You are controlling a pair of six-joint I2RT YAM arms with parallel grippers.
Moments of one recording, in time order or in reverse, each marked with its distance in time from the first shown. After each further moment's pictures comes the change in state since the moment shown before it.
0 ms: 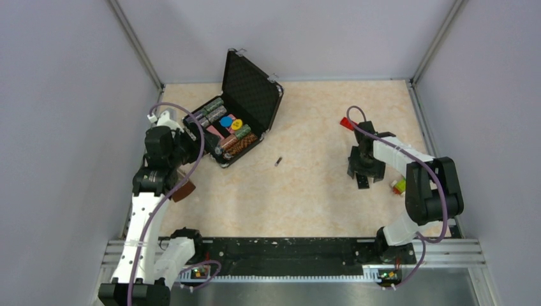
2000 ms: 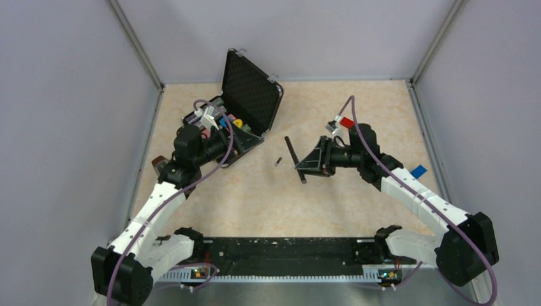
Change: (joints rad) left arm -0.289 0.103 -0.151 0.514 0.344 -0.349; right arm 0.287 -0.466 -0.163 0.545 -0.959 0.492
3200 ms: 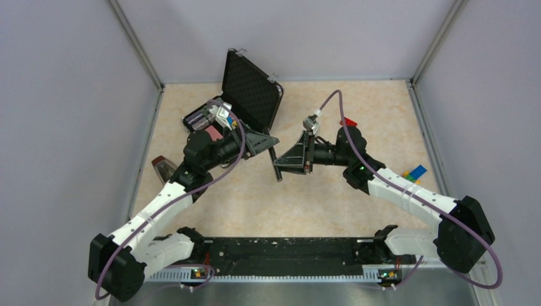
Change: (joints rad) left arm -0.209 0.050 -0.032 0.320 -0.055 -0.132; right arm 0.222 0.085 0.002 0.570 -0.031 0.395
